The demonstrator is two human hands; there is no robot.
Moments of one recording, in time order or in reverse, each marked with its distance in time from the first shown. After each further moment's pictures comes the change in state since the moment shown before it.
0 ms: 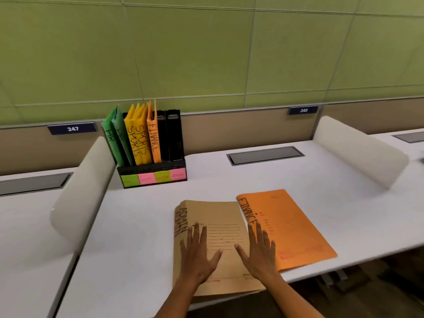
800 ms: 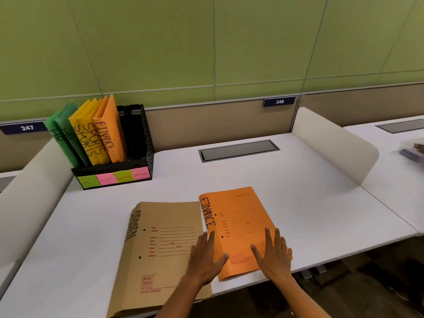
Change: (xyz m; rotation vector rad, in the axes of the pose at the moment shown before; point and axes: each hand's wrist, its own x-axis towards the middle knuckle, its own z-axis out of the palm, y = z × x) left_hand 0.037 0.166 0.079 -0.137 -0.244 -0.006; right_hand 0.032 0.199 -0.042 -0.009 -0.065 0.223
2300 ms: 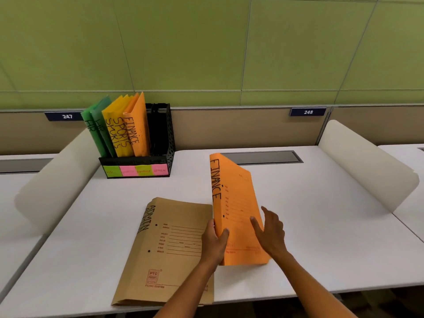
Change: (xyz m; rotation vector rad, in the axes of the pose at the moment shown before) left_hand 0.020 0.048 -0.034 -0.939 0.432 -0.122; right_hand 0.054 -0.063 -0.068 0.377 0.122 -0.253
